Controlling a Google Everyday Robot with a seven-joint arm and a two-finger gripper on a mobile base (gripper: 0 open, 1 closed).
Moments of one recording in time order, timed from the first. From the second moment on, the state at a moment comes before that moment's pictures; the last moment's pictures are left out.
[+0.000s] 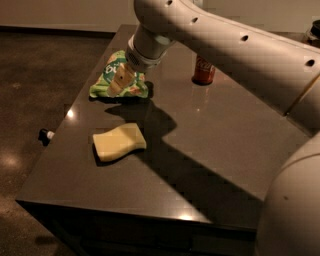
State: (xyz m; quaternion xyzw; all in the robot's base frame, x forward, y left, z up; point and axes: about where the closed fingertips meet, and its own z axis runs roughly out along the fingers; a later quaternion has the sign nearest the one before) arm 0.684 0.054 0.886 -0.41 0.86 0.09 0.28
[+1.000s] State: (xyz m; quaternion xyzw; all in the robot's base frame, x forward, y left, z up) arm 0.694 0.080 0.865 -0.42 0.87 0.09 0.25
